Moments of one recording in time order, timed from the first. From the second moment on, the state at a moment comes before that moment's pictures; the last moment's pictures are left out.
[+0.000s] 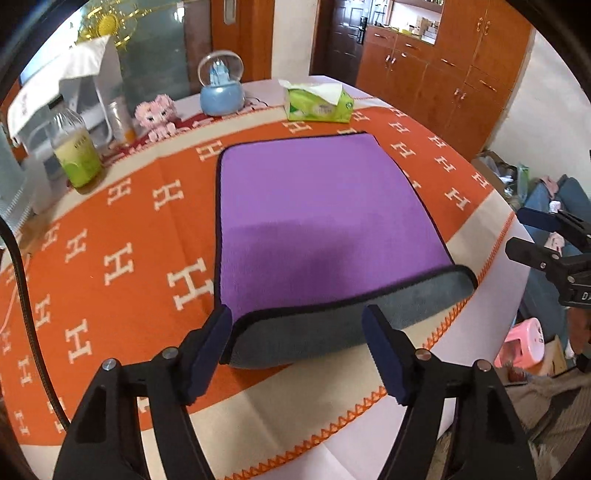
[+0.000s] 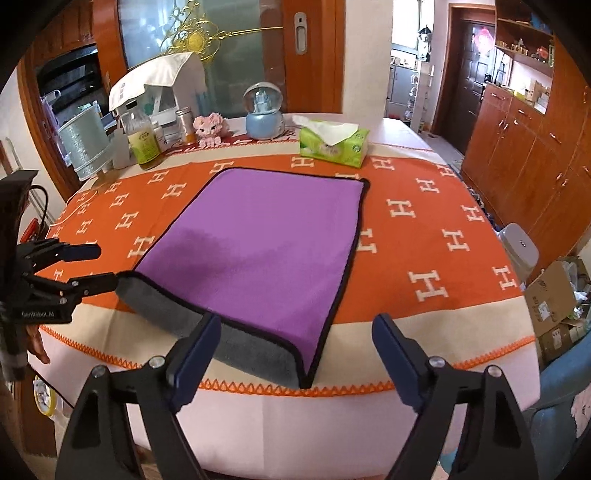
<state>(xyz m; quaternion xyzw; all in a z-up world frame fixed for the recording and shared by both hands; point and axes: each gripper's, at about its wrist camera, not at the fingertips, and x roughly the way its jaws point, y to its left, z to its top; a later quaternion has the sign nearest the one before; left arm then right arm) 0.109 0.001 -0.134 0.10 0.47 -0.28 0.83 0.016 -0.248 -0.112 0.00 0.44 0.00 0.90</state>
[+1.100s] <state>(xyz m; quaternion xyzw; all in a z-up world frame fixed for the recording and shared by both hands) 0.152 0.004 -0.182 0.11 0.57 -0.34 0.74 0.041 -0.271 -0.194 0.06 0.52 0.10 0.84</state>
